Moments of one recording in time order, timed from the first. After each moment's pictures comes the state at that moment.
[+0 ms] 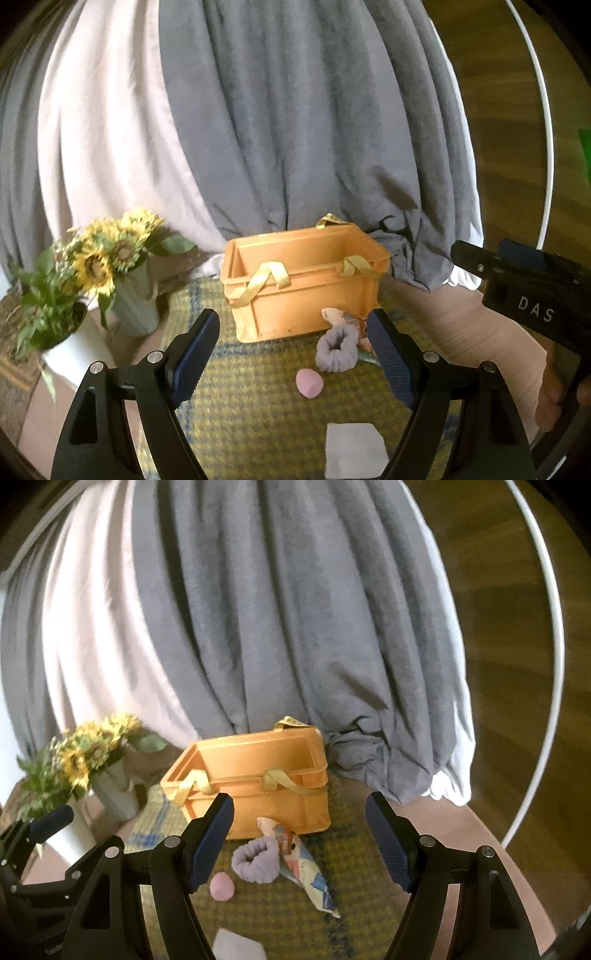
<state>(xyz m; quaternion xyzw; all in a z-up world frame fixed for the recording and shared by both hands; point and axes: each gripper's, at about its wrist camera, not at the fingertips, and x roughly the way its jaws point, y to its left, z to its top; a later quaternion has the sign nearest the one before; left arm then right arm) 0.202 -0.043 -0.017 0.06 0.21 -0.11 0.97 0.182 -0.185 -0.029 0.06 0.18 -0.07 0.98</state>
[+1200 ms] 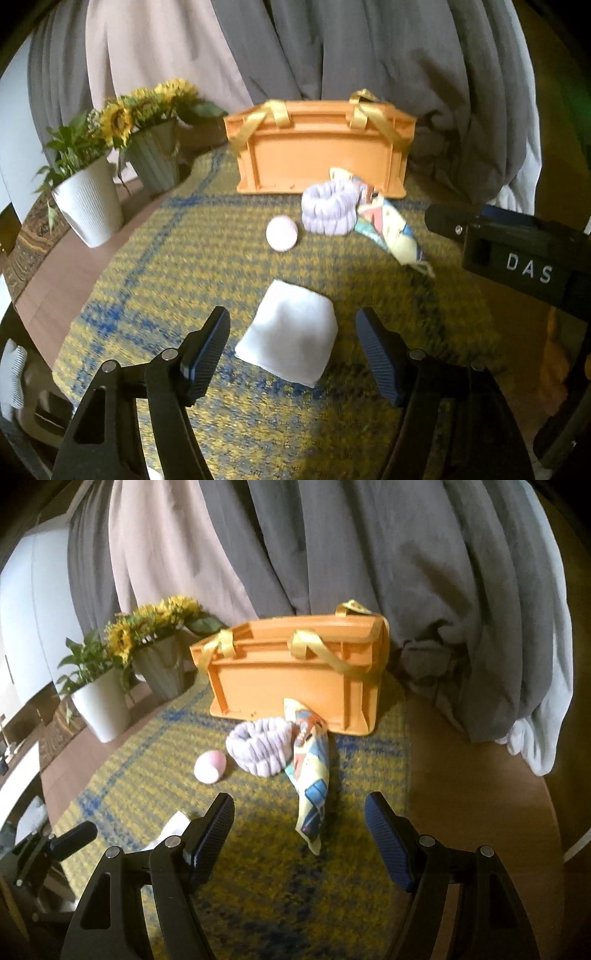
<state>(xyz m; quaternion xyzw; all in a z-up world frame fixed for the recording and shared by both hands) 0.173 -0.125 -0.152 0.02 0.37 0.05 0.93 0.222 -0.245 -0.152 0.00 0.32 0.14 0.94</state>
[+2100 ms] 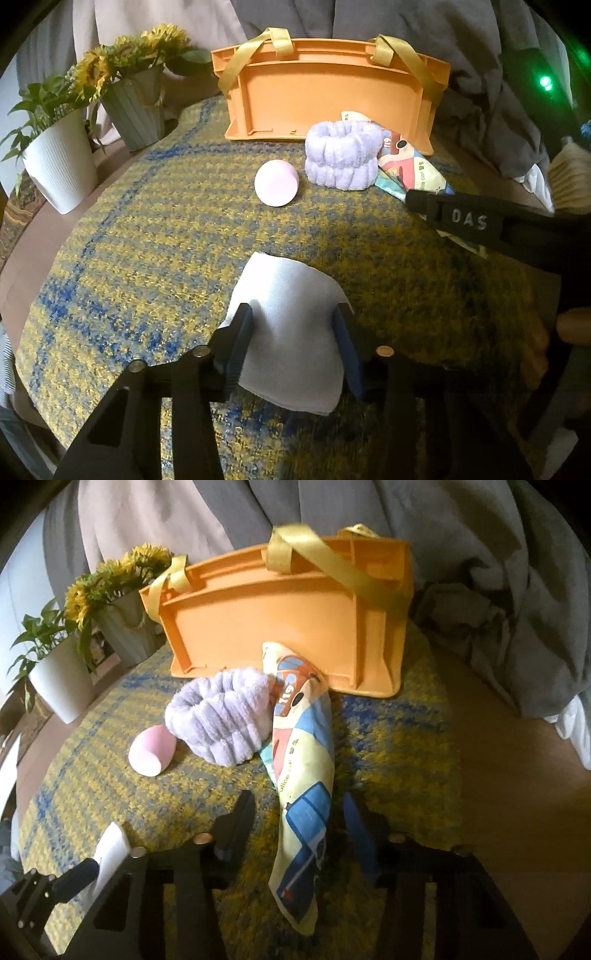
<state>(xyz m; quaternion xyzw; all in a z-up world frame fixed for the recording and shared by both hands) 0.222 -0.117 -0.205 0.00 0.43 0.05 0.90 0.313 -0.226 -0.222 0.00 0.39 0.13 0.91</state>
